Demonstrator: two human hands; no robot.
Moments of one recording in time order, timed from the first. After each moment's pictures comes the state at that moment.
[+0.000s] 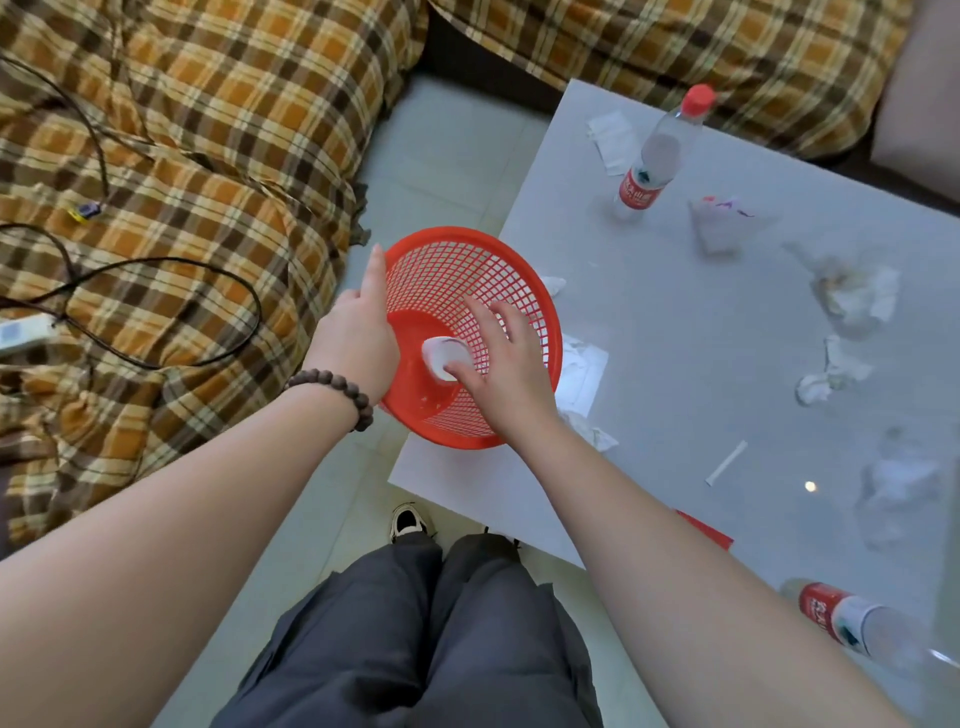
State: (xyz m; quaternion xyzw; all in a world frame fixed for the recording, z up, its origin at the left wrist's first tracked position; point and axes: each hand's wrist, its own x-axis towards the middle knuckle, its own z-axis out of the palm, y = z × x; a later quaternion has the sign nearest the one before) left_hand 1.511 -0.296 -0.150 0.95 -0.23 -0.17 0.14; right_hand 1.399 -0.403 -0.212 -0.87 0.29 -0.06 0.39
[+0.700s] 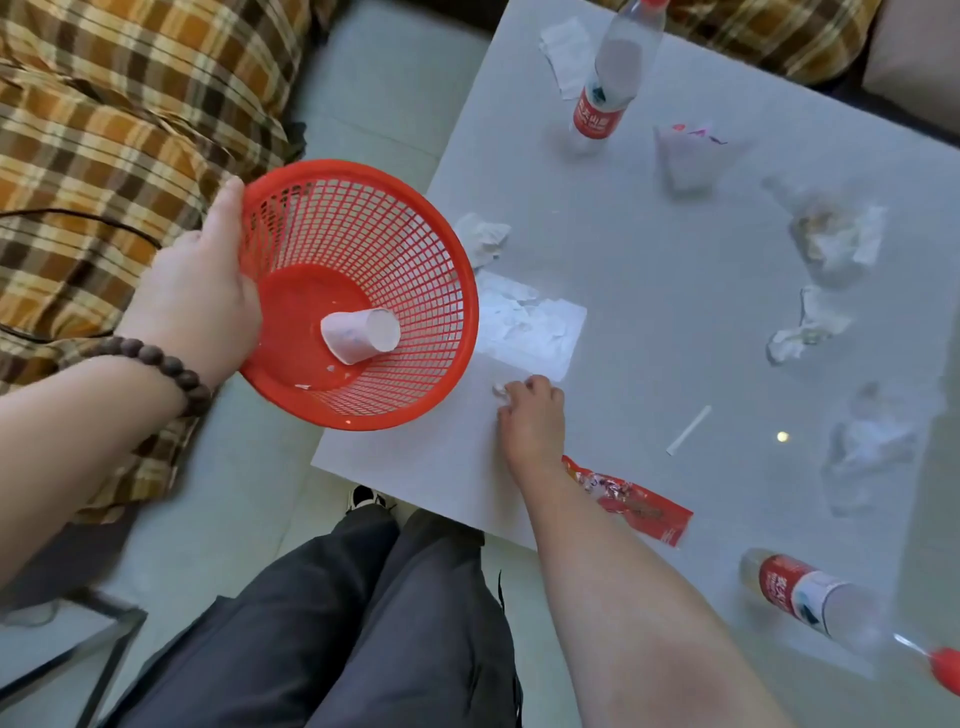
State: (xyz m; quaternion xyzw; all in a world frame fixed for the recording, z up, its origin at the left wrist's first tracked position) left_hand 1.527 -0.296 -0.178 0.95 -0.28 -0.08 0.08; right_hand 1.289 -0.443 -0.367 -0.84 0.45 0.10 0.30
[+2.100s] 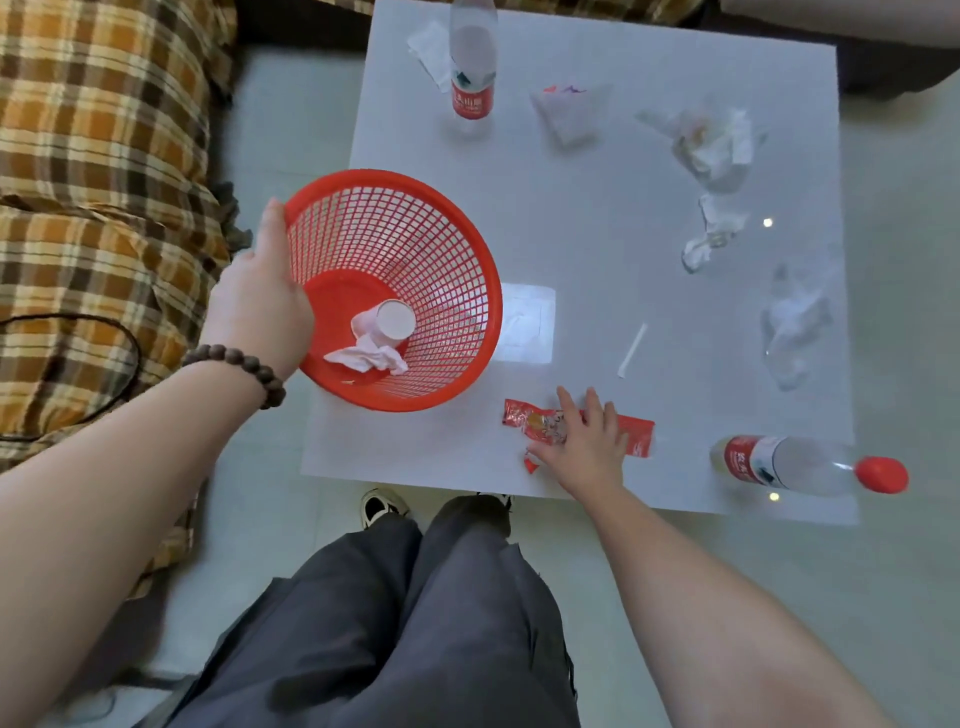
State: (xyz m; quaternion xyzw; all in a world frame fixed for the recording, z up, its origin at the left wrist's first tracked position) left_hand 1.452 -0.360 -0.160 0.92 -0.35 -0.12 0.12; right_hand 1.142 -0.433 -0.340 -0.76 0.56 0.17 0.30
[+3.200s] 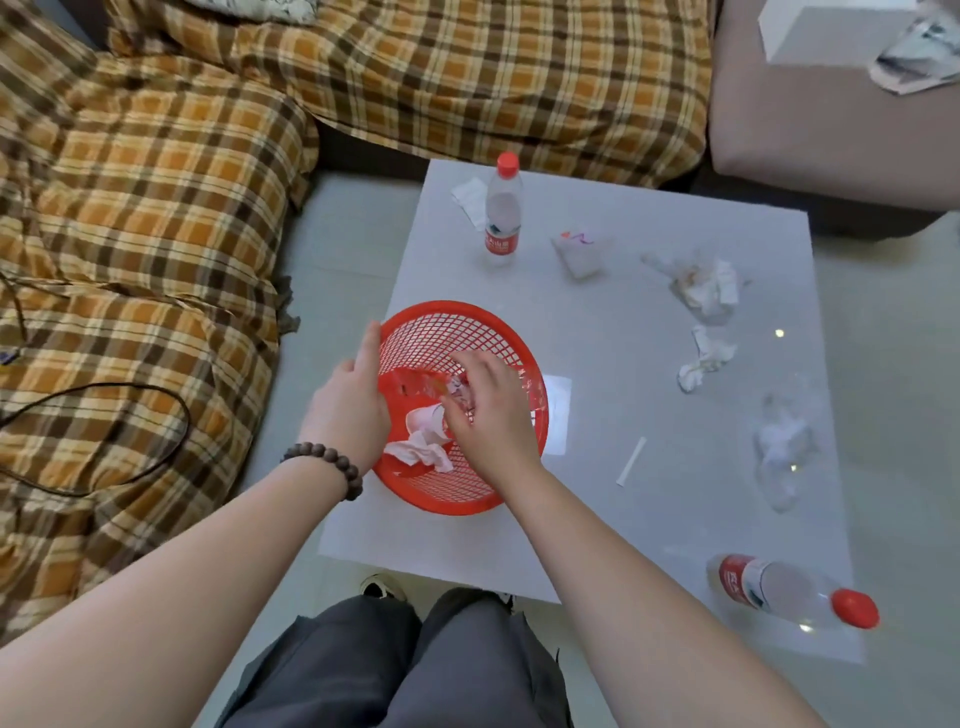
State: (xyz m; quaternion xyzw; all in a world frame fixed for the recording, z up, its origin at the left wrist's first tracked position) left_hand 1.428 -0.375 -0.135 0.91 -0.36 -0.14 0.14; right_hand 1.305 -0.472 -0.183 -0.85 0.33 -0.18 0.37
